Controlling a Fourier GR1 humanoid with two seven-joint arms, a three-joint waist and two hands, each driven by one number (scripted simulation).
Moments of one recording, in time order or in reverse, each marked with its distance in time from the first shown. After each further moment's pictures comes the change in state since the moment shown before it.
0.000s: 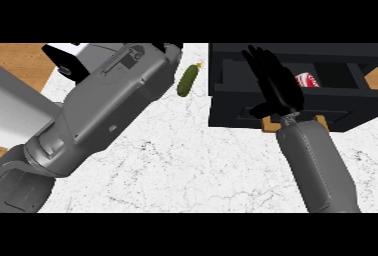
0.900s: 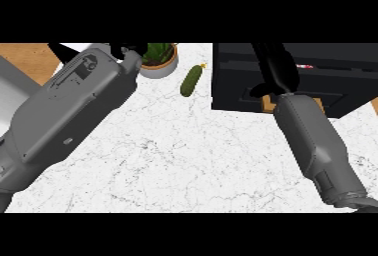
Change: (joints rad) left arm 0.154 0.172 0.012 -0.262 -0.057 -0.004 0.111; right arm -0.294 -0.037 -0.124 0.574 0.117 -0.419 -0.057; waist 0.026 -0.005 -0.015
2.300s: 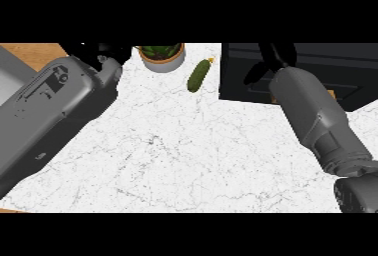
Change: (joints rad) left arm 0.072 0.096 0.005 -0.211 -0.061 0.020 0.110; right arm -0.304 -0.031 -0.225 0.376 -0.140 0.040 -0.122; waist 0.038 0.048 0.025
